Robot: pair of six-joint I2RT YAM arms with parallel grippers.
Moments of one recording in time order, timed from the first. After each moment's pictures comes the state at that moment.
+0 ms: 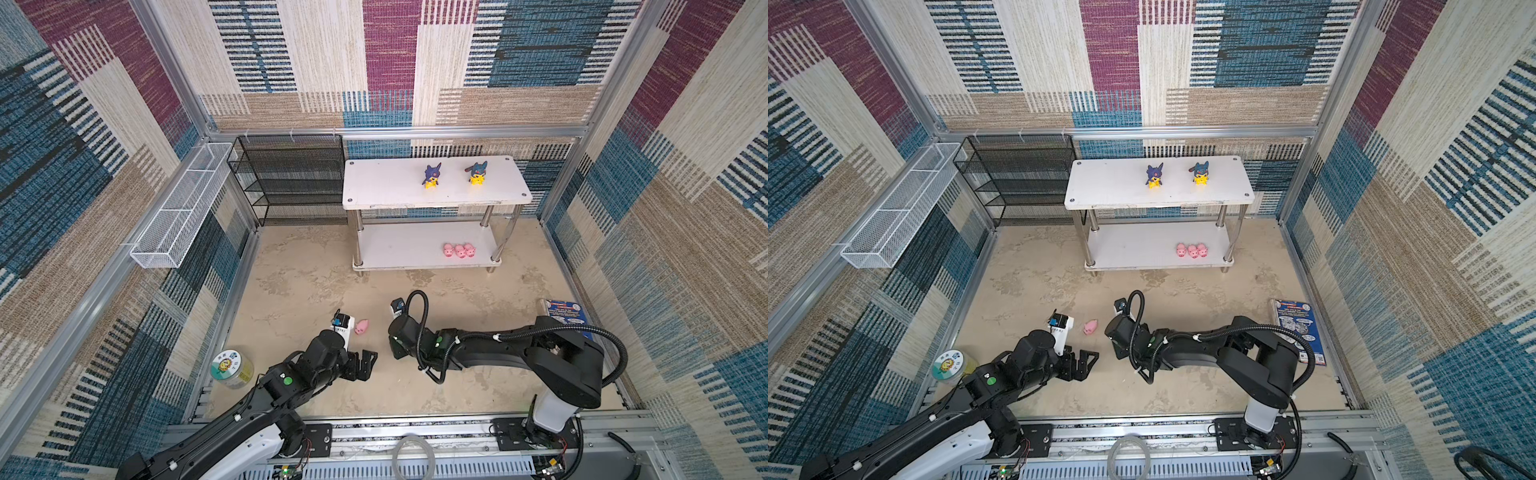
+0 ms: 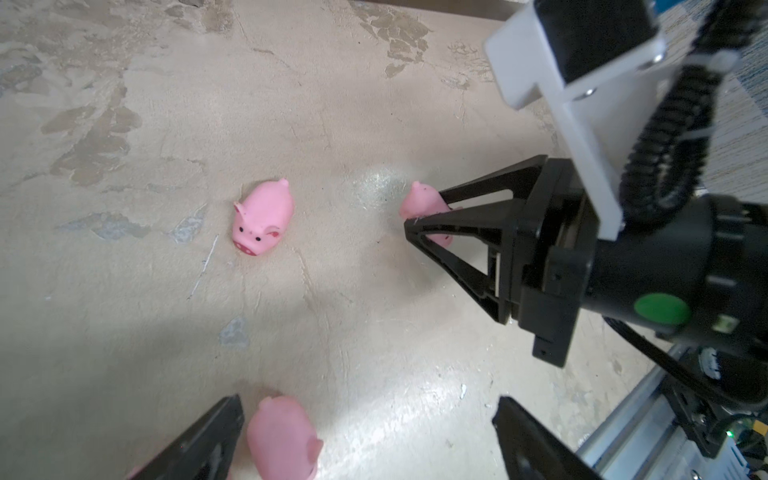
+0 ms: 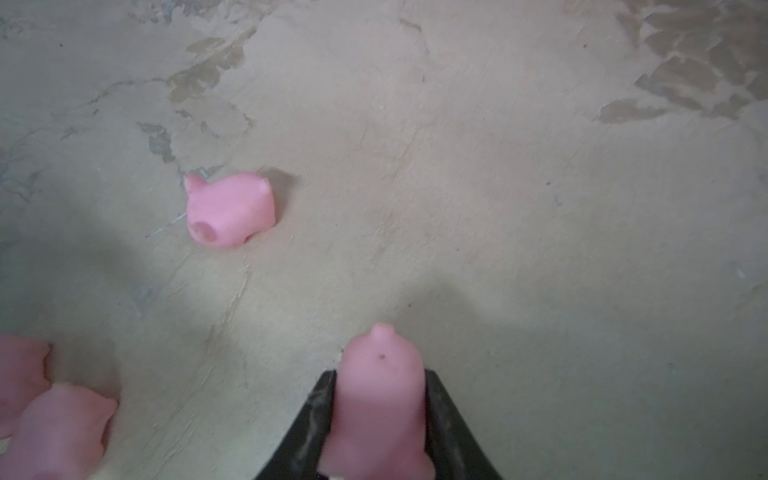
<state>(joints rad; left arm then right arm) -0.77 0.72 0.41 -0.43 -0.02 -0.51 1.05 1.71 0.90 -0.05 0.35 0.53</state>
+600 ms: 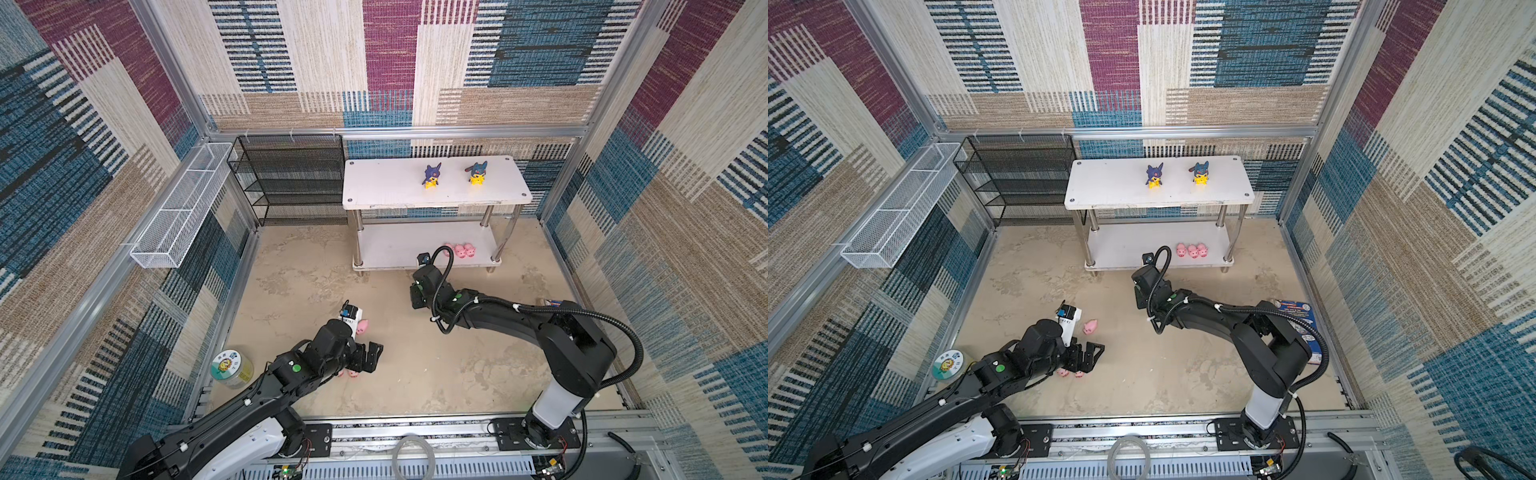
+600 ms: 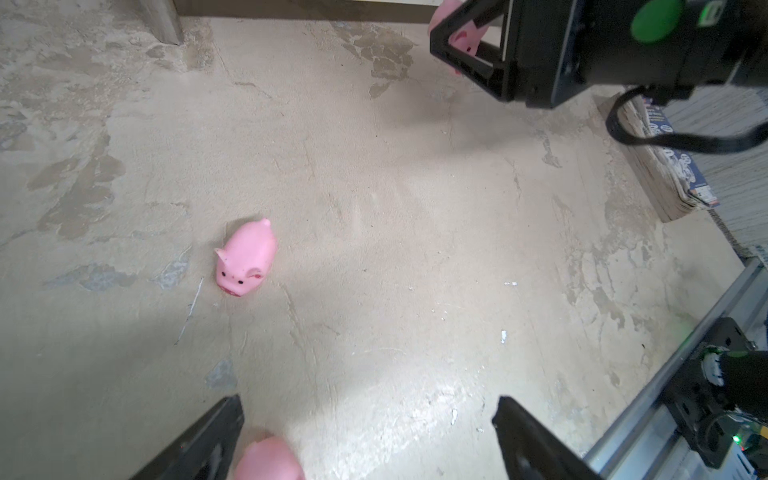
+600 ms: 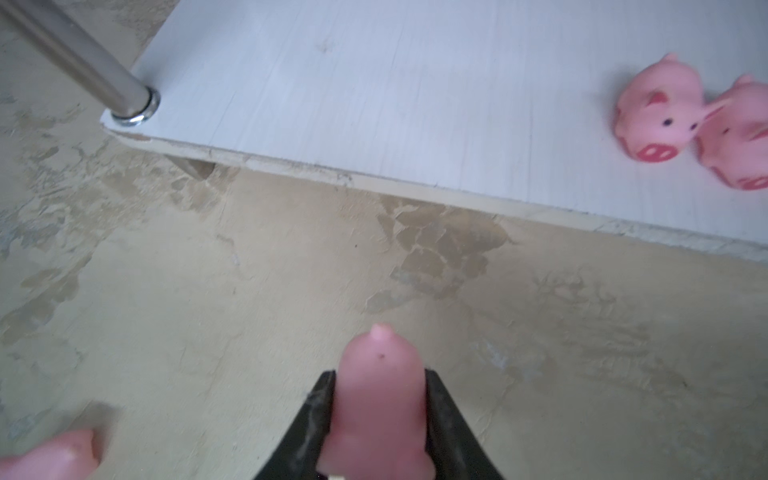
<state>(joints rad) -0.77 0.86 0.51 -0.40 -0.02 -0.45 0.71 1.73 1.08 -0.10 0.35 0.37</state>
